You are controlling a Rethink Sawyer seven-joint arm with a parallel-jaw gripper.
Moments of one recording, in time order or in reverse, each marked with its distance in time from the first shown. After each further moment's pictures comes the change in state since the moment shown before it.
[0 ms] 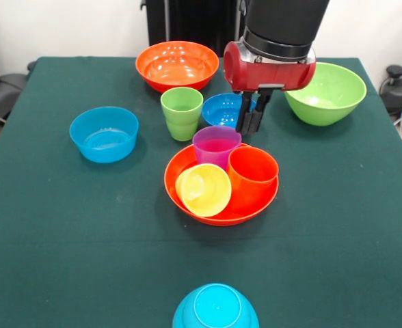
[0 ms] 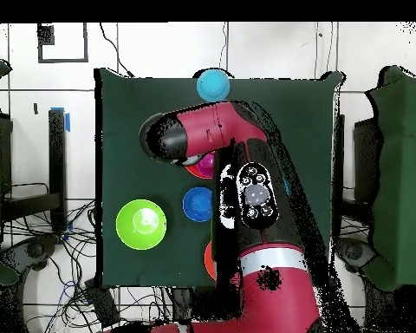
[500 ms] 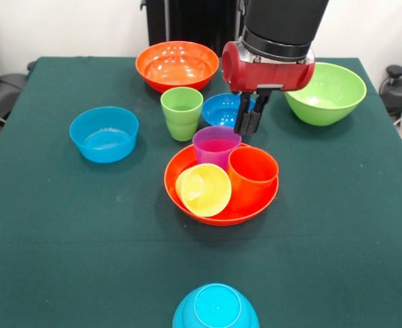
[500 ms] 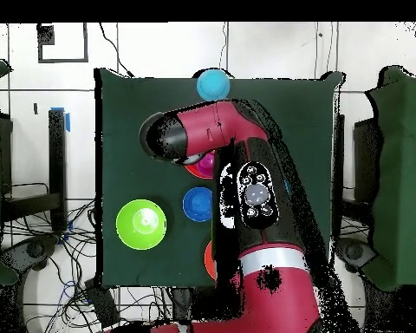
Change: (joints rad) arm 0.000 0.000 0.000 -0.009 -0.011 0.000 0.000
